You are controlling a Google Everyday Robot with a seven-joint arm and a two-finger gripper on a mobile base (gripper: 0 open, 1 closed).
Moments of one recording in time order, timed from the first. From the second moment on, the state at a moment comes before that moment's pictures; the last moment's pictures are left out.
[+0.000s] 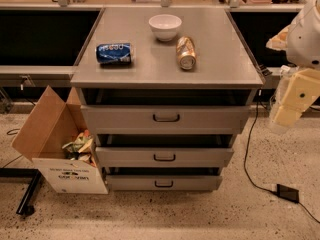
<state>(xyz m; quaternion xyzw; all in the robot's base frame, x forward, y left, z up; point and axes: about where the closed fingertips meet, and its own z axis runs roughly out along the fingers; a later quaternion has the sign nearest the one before) 0.438 -0.217 0.977 -0.60 0.78 -0.03 0.16</state>
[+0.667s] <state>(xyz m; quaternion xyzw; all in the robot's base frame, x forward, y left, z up) 0.439 -0.216 0.972 -0.61 0.78 -0.04 0.15</state>
